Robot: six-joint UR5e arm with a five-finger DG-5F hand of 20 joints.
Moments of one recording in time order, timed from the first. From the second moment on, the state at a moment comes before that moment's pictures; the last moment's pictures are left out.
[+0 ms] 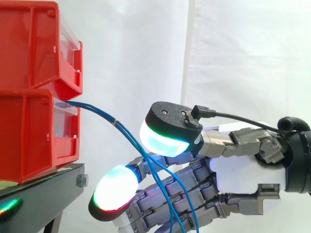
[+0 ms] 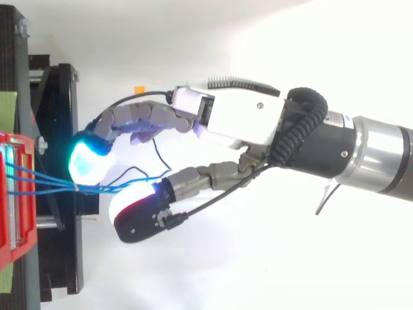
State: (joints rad) arm 0.17 -2.33 -1.22 -2.74 -1.21 -0.29
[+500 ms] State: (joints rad) arm 0.17 -2.33 -1.21 -2.74 -1.27 -0.19
